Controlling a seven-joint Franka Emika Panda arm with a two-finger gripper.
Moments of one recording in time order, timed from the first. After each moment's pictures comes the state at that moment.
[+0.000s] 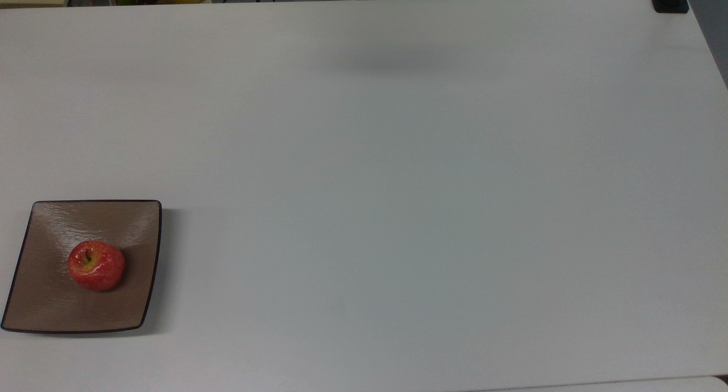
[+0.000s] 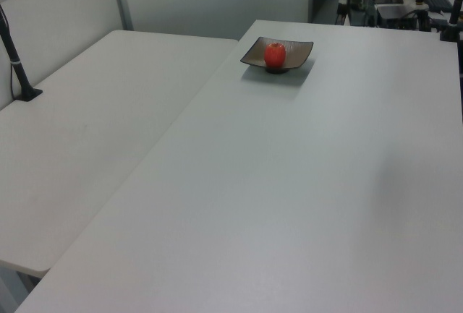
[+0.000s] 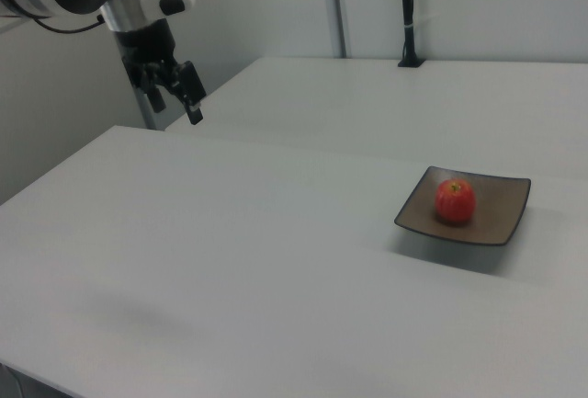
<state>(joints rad) 0.10 -0.08 0.05 -1.63 0.01 1.68 0.21</state>
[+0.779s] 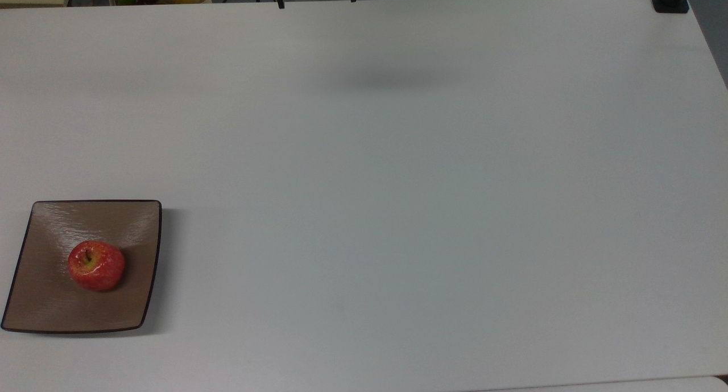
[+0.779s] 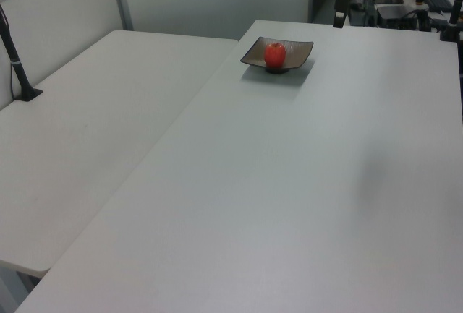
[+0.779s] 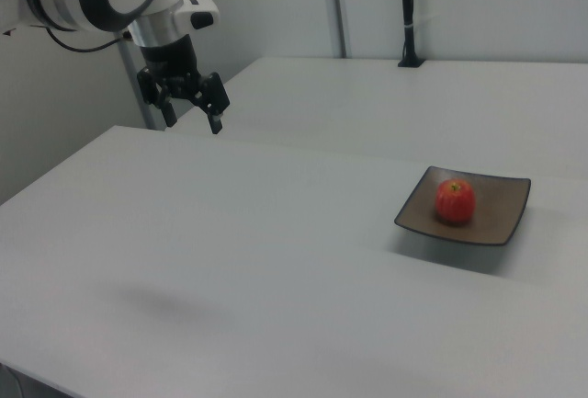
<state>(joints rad) 0.20 -0.02 -0.09 -1.64 0.05 1.72 -0.06</state>
